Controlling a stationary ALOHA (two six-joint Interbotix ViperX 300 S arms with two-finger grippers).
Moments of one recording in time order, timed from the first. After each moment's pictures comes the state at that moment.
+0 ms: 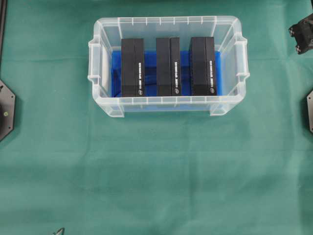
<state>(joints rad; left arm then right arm) -0.08 -0.77 0.44 0.02 1.48 -0.20 -0.36 -0.57 0.41 -0.05 1.56 1.08</state>
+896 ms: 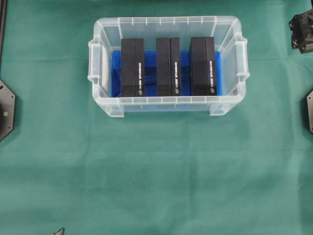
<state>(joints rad) -0.08 -0.77 0.44 0.02 1.51 -0.20 -0.36 -0.57 0.41 -0.09 1.56 1.17</state>
